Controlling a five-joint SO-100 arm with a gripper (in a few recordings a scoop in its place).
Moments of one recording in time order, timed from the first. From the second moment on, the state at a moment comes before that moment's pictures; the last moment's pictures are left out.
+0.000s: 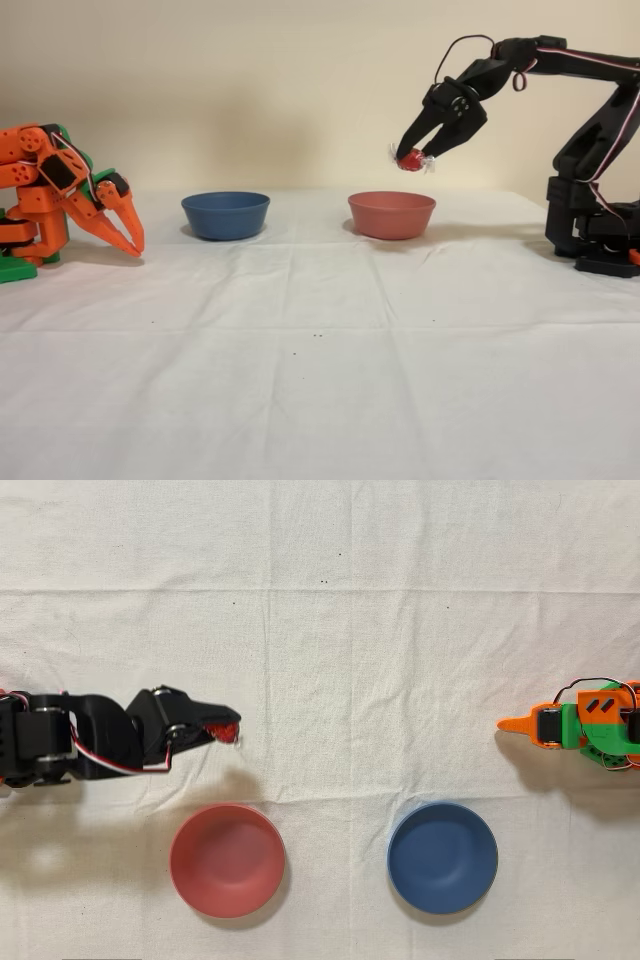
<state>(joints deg) 2.5 123.2 111.2 56.1 -31.8</state>
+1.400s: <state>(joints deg) 34.9 109.2 112.0 42.2 -39.2</state>
